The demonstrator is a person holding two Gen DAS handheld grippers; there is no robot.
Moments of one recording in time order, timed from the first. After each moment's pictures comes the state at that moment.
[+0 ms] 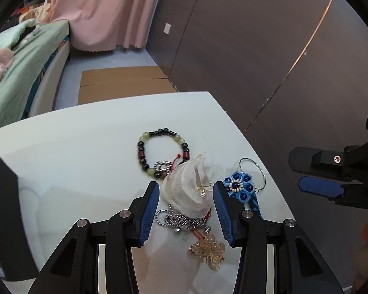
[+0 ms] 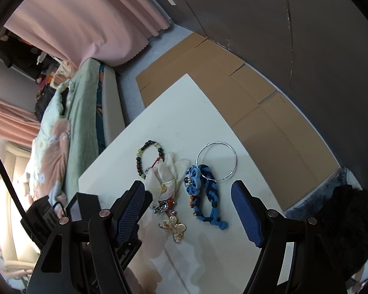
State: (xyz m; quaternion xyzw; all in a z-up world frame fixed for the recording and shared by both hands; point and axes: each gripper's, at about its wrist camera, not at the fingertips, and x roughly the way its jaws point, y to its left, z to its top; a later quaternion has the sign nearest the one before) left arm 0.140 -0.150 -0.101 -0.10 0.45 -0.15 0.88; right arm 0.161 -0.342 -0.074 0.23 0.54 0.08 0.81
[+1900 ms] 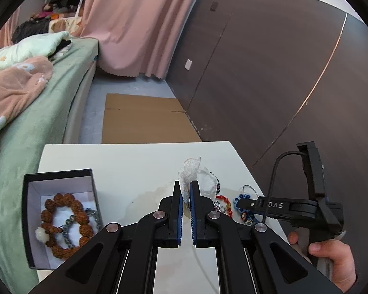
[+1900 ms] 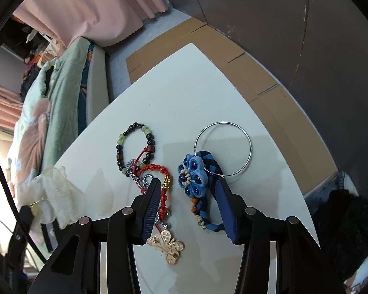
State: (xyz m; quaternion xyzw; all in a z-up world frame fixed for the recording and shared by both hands) left arm 0.095 -0.062 -0.033 -0.15 0.37 -0.10 0.91; right arm 0.184 -0.301 -0.118 0.17 0.57 0.06 0.80
